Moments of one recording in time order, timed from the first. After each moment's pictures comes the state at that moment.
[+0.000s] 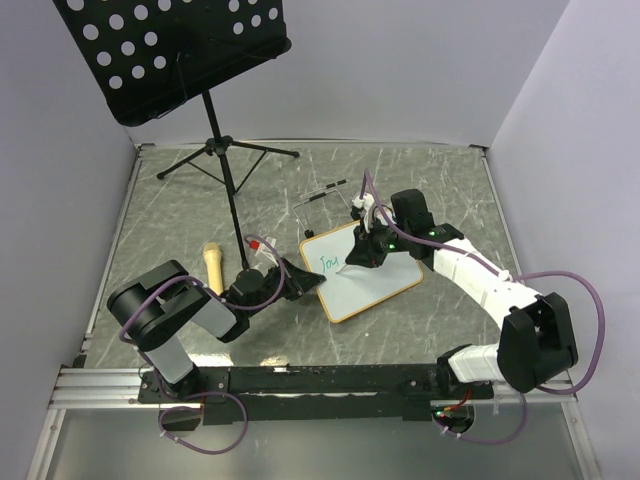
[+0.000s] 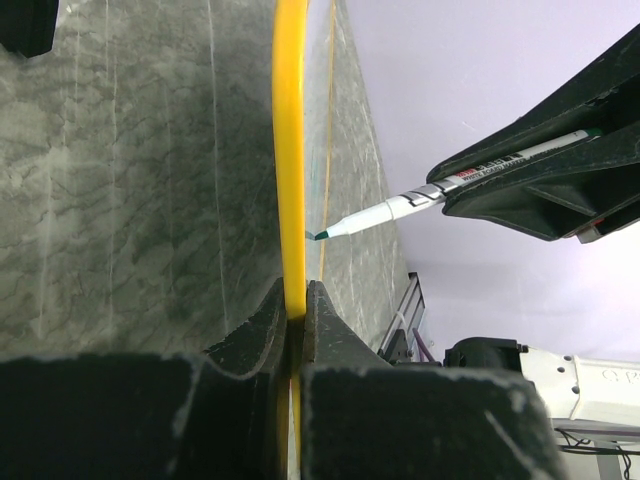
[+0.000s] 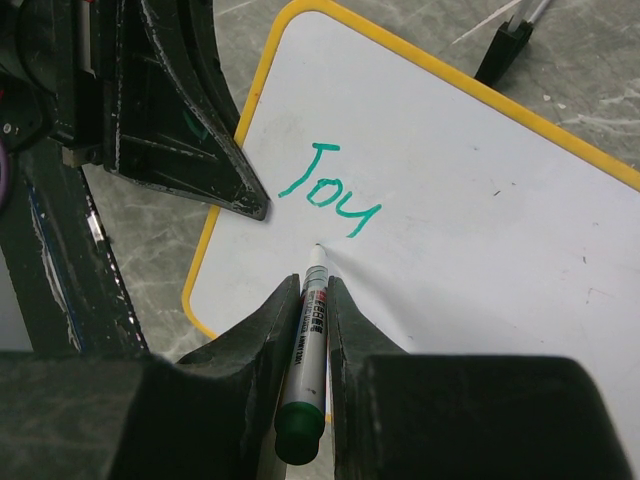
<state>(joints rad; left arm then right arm) -0.79 1.66 0.29 1.27 0.10 -1.11 0.42 1.32 0.93 -0.38 -0.70 -0.22</state>
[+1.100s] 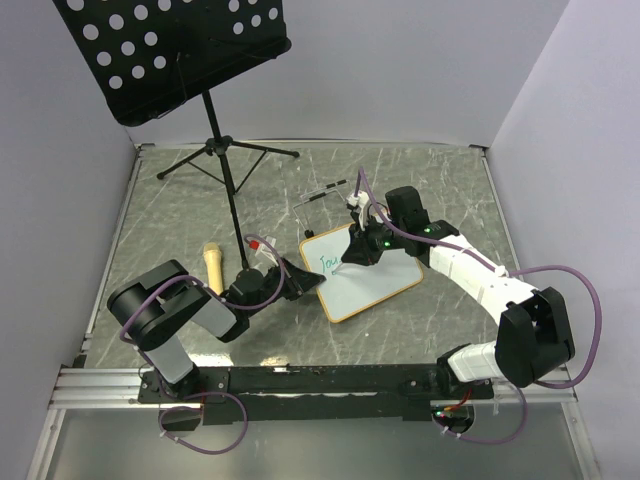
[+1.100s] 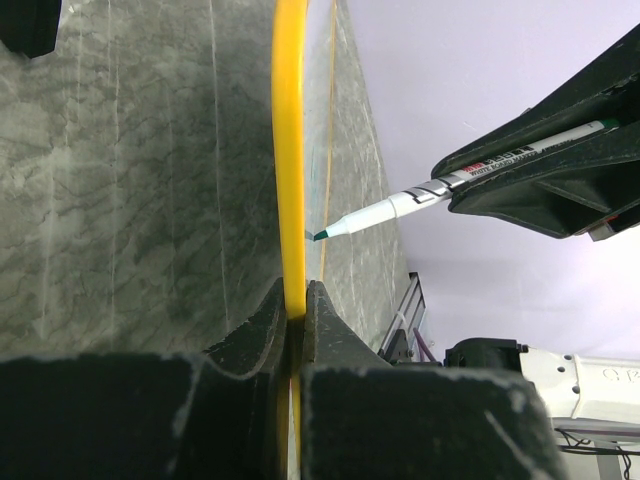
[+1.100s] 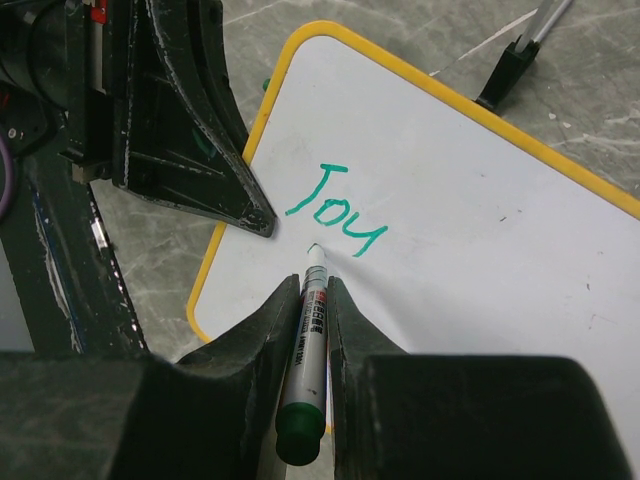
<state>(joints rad) -0.79 1.67 0.29 1.27 0.11 -1.11 0.44 1.36 0.97 -0.38 -0.69 -0.22</state>
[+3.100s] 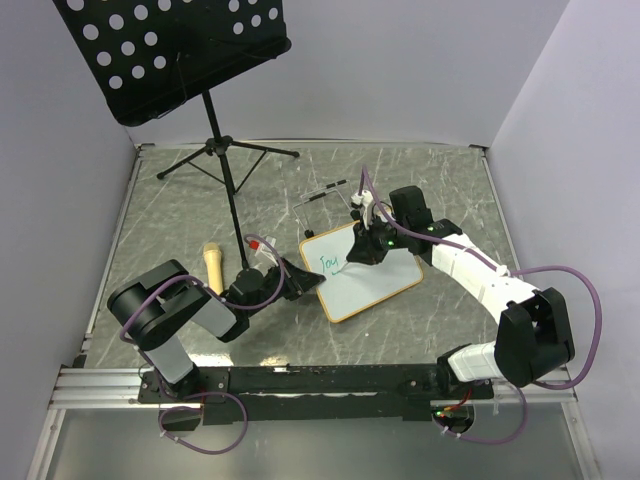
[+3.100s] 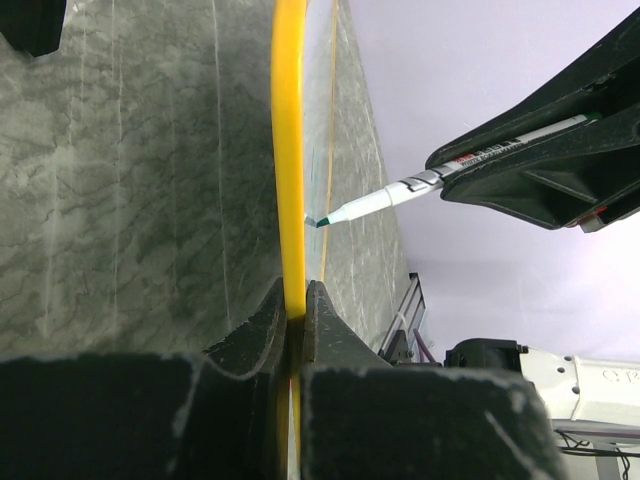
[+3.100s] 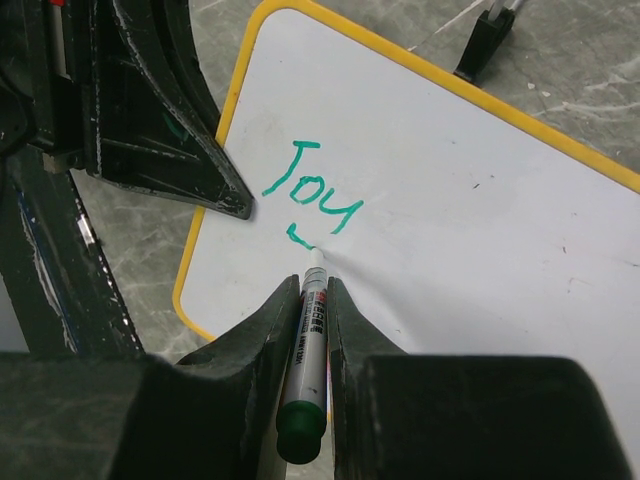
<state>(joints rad) -0.79 1.67 0.29 1.27 0.11 -1.12 0.41 1.36 0.97 -0.42 -0.67 -0.22</state>
